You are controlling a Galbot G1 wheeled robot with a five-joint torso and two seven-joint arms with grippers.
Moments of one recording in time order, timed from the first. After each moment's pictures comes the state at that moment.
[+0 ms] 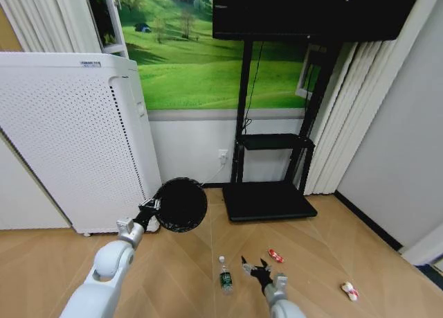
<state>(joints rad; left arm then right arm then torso) 1.15 -1.15 -0.49 -1.91 -0.36 0.20 0.12 -1.46 1.58 0.51 1.55 0.23 -0.22 -0.04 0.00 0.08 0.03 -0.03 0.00</state>
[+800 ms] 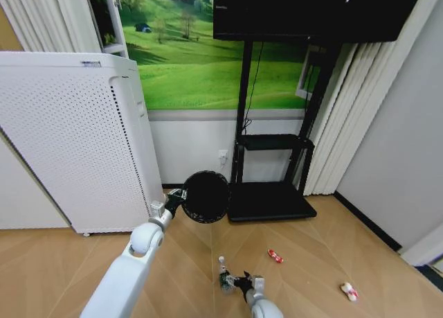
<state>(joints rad) 0.99 -1.20 -0.30 -1.83 -0.35 0.23 0.07 -1.41 1.60 0.45 1.45 0.15 -0.29 -0.16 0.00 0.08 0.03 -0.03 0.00</state>
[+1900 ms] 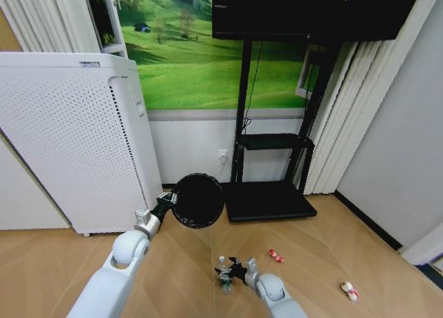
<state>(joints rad) 1.10 -1.14 -0.40 -1.93 -0.37 0.22 0.12 -1.13 1.39 0.27 1.26 0.07 -0.28 -0.47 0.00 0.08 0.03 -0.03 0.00</state>
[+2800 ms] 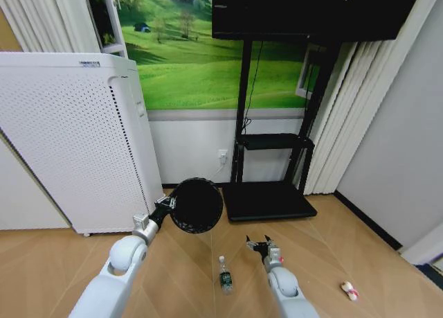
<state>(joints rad) 1.15 -1.15 -0.43 -1.94 -0.36 0.22 0.14 -1.24 1.42 0.48 1.47 0.13 -0.18 0.02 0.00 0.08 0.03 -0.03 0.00</state>
